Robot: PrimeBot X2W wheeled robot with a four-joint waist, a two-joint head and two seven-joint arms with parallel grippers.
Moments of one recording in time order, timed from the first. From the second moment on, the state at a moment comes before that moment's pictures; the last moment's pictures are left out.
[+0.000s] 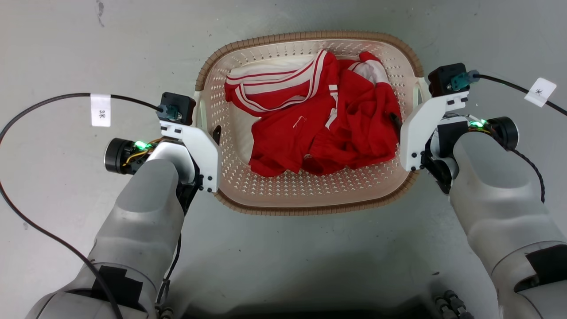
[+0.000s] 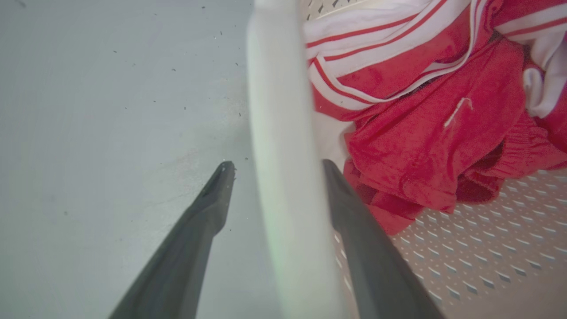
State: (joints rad) left arm -0.98 0.10 -0.30 1.25 -0.22 -0.13 -0.03; right arm -1.03 -0.05 0.20 1.26 0.18 0.13 0.12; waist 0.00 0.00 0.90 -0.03
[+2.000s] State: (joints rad) left arm -0.67 0.30 -1.04 0.89 -0.99 -0.13 0.68; right arm -0.71 -0.04 0.39 1.24 0.36 0.13 0.71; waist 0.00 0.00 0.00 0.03
